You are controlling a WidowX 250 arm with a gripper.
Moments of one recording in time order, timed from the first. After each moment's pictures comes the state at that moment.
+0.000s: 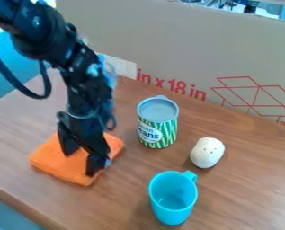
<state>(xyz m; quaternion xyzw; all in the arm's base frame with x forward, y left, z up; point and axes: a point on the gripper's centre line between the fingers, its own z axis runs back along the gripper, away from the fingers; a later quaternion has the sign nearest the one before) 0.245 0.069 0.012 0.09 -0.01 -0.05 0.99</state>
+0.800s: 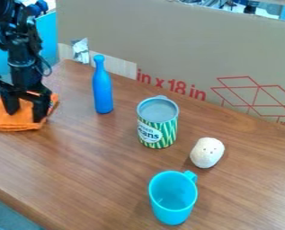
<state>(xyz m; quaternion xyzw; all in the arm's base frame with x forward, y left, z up) 0.260 0.226 0.001 0.08 0.06 0.15 0.98</state>
